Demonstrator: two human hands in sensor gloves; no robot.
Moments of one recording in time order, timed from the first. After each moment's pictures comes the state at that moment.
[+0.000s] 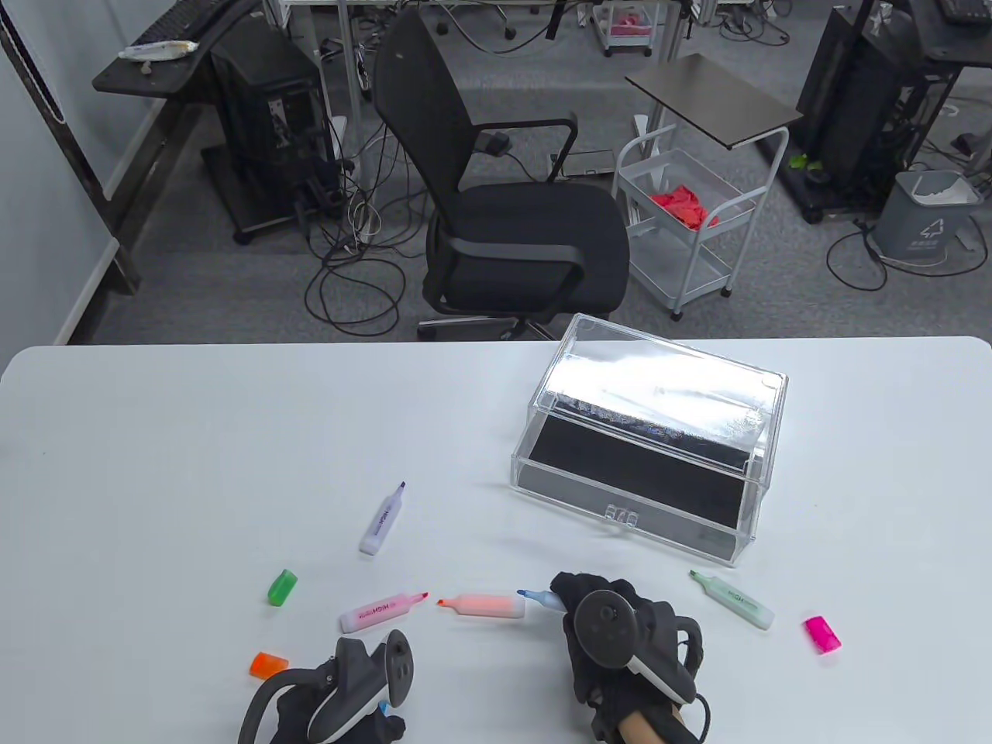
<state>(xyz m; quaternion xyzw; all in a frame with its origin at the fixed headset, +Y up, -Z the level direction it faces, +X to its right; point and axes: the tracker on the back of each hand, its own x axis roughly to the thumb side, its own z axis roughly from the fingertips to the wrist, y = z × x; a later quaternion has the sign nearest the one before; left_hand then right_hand) -0.174 -0.737 -0.218 -0.23 0.04 -0.13 0.96 0.112 -0.727 -0.262 0.07 -0.01 0.98 0.16</state>
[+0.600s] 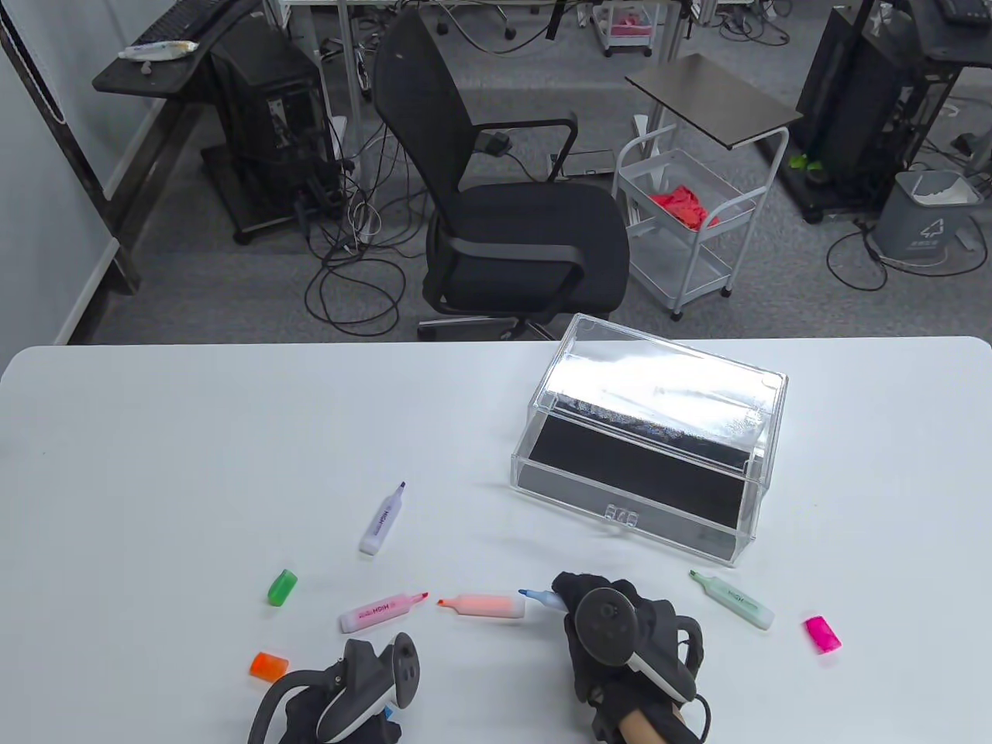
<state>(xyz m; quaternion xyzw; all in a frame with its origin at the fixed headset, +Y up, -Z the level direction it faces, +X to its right) -0.170 -0.750 -0.219 -0.24 0.03 -0.13 0.96 0.113 -0.726 -0.262 0.07 0.00 0.99 0.15</state>
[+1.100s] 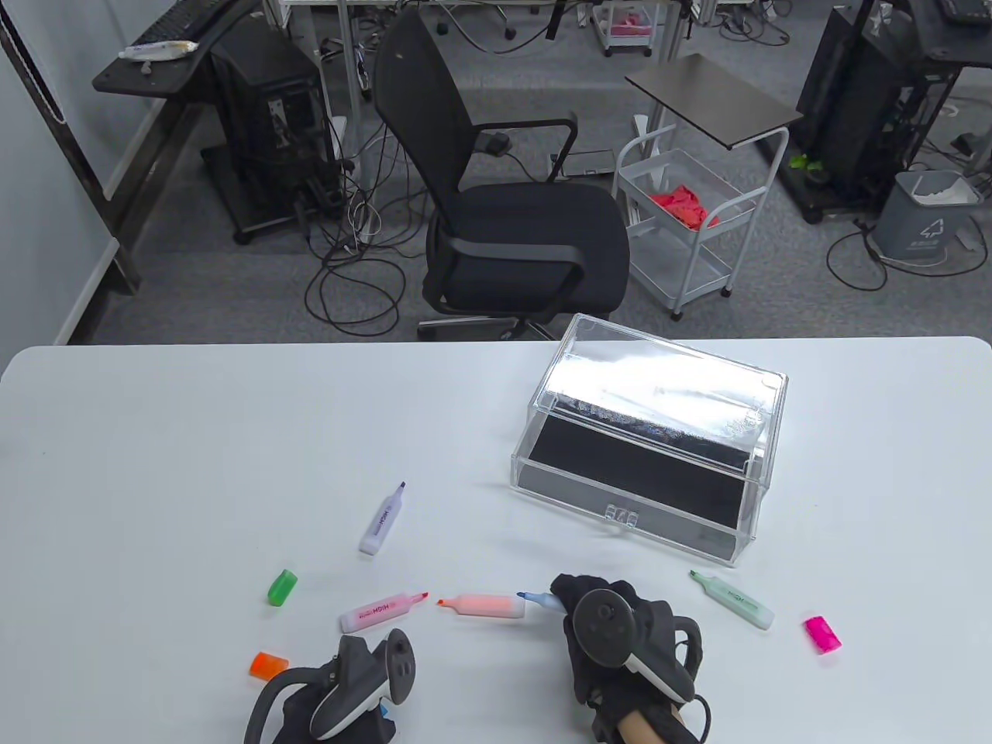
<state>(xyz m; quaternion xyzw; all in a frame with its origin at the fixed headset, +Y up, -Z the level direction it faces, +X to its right) -0.174 -0.746 -0.222 -0.25 0.03 -0.11 0.96 0.112 -0.727 -0.262 0.07 0.00 0.99 0.15</state>
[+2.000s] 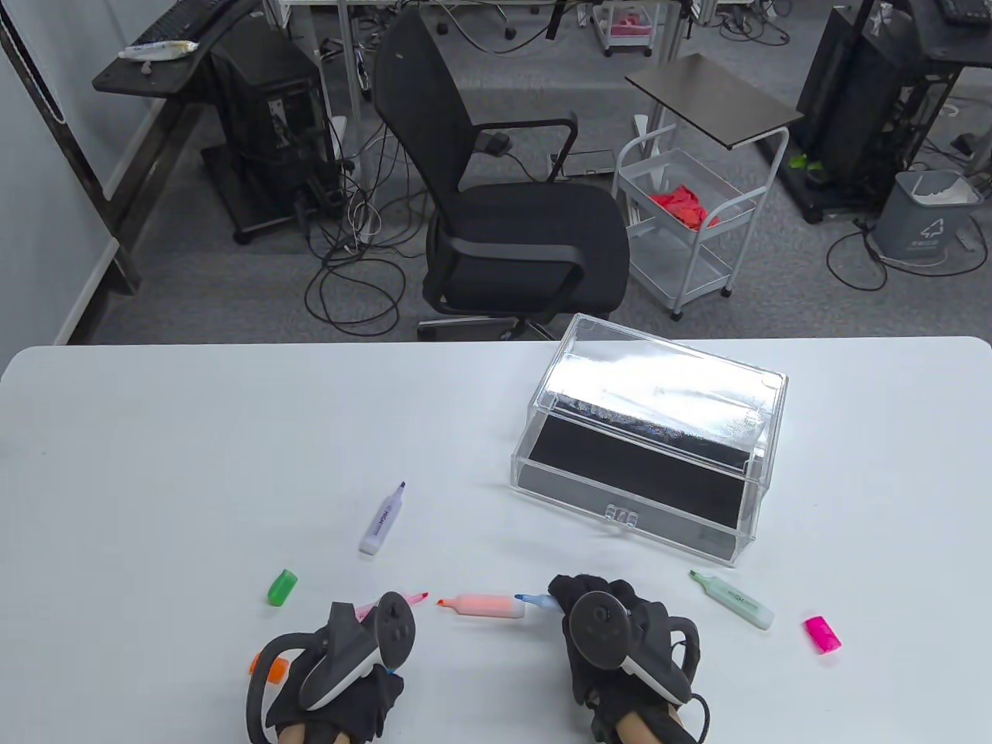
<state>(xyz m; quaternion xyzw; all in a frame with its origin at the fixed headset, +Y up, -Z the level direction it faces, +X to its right) -0.171 -0.705 -0.247 -0.18 0.01 -0.04 0.98 0.108 -0.727 -0.261 0.07 0.00 0.99 0.14</state>
